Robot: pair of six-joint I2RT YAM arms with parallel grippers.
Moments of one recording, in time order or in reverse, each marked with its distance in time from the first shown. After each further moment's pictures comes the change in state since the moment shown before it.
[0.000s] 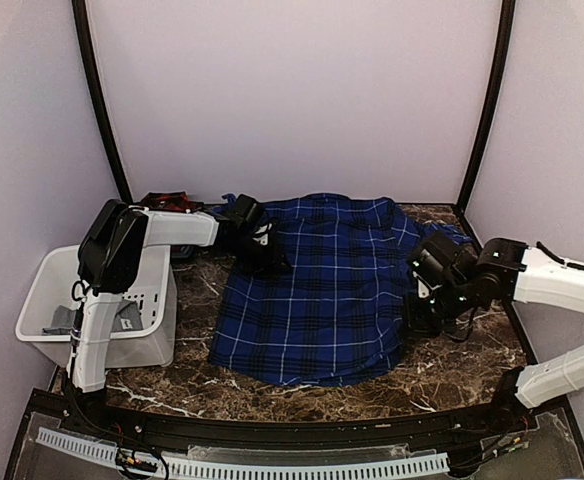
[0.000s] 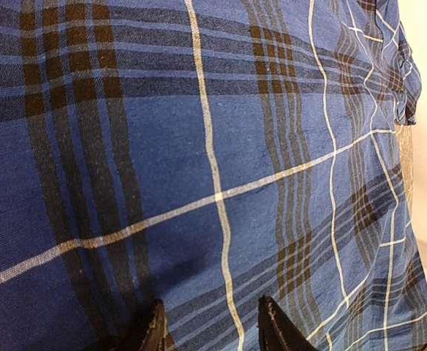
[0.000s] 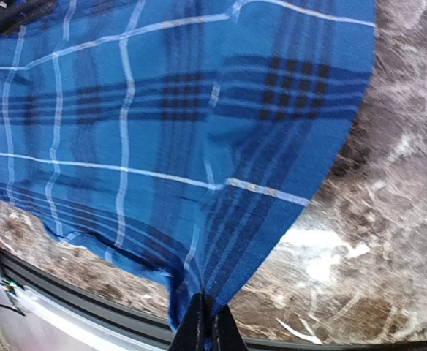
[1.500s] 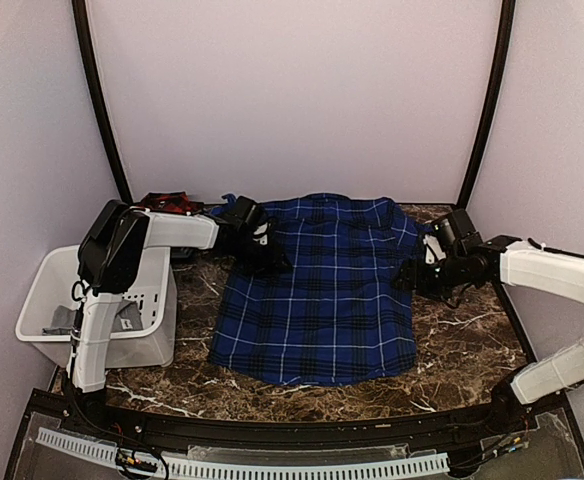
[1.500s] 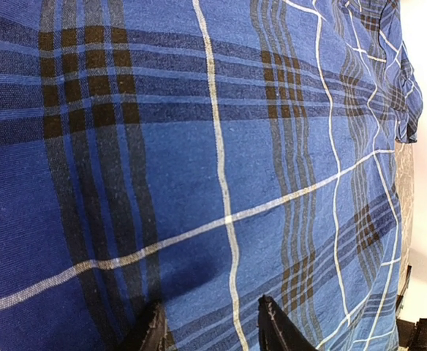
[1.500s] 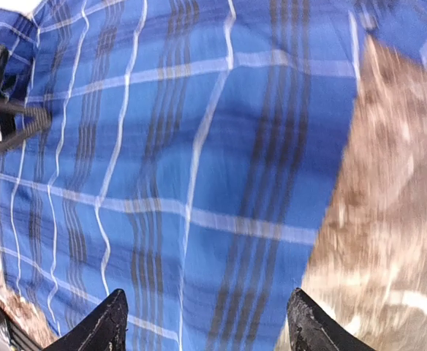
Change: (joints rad) left arm 0.000 0.000 -0.030 0.077 -0.041 -0.036; right arm -0.439 0.154 -0.074 0.431 -0.149 -0.357
